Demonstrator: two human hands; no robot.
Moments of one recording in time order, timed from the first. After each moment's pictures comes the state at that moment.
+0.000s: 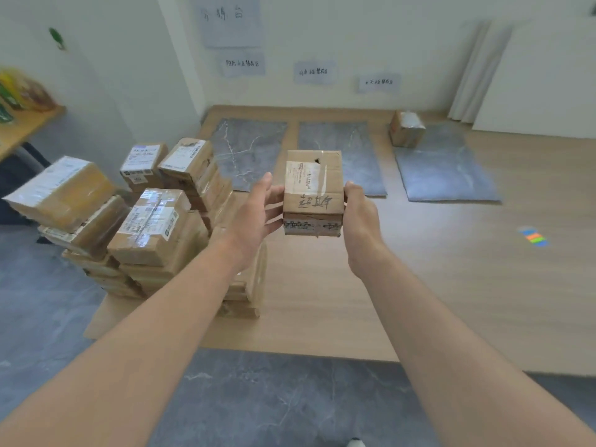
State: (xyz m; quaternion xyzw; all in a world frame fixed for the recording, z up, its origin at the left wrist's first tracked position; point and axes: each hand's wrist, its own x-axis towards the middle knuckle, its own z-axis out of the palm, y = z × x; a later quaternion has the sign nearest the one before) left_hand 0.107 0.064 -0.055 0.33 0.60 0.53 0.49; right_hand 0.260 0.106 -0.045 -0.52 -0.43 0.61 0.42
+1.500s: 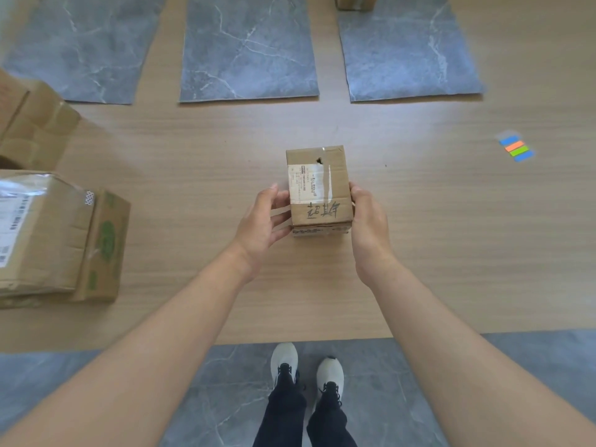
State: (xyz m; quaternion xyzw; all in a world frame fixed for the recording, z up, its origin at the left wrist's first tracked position) left_hand 0.310 0.198 -0.296 0.19 0.62 0.47 0.60; right_hand 0.470 0.236 -0.305 -0.61 -0.40 0.57 0.37
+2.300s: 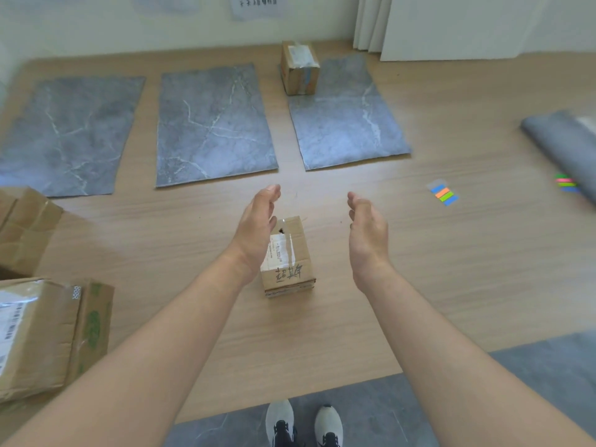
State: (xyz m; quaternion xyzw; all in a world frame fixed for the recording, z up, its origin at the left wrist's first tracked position) left_hand 0.342 0.283 -0.190 0.32 0.58 0.47 0.58; right_hand 0.504 0.296 -0.206 -0.64 -0.32 0.51 0.47
